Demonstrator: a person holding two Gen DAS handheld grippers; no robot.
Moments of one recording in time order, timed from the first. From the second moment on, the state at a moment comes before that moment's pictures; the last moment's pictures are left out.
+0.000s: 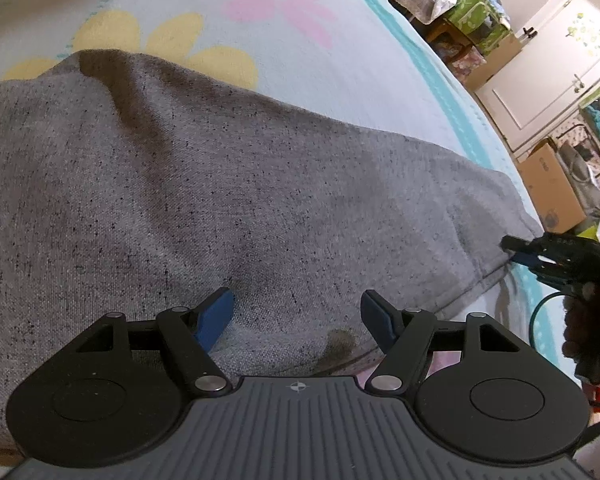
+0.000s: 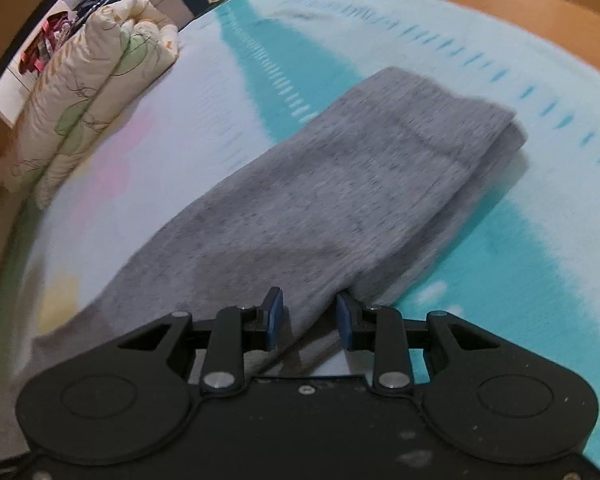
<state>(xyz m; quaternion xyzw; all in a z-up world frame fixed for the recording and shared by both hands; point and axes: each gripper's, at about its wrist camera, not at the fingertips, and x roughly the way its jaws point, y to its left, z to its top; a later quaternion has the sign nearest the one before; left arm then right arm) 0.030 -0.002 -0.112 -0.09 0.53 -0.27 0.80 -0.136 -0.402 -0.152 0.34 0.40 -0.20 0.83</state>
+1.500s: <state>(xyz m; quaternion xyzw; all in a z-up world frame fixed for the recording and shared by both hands) 0.069 0.059 -0.098 -0.03 0.53 -0.17 0.83 -0.074 -0.479 -0.145 0.01 0.49 -0.22 0.85</state>
